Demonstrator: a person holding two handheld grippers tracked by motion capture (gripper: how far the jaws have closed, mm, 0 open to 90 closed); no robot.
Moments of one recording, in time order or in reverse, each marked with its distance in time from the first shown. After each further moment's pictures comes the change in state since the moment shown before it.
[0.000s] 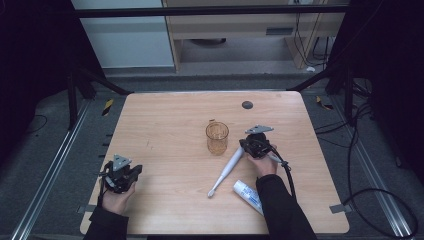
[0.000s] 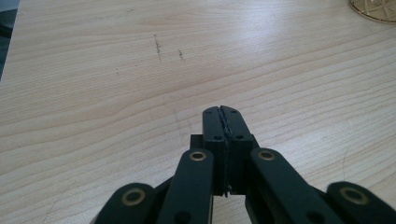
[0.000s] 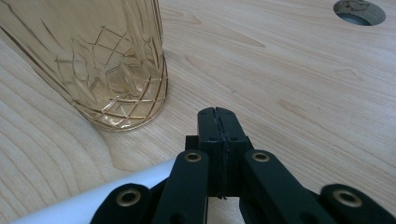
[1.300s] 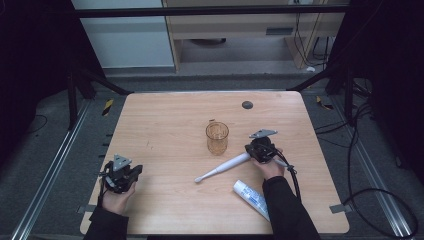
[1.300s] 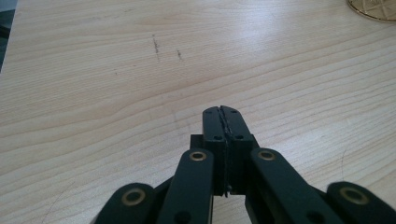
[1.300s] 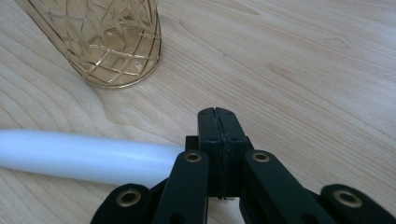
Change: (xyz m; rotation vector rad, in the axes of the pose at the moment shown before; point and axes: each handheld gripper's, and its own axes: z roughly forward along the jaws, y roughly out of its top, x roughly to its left) left arm 0.000 0.000 0.000 0.000 -0.004 0.003; right arm -0.005 -0.013 -0.015 0.069 -0.014 -0.034
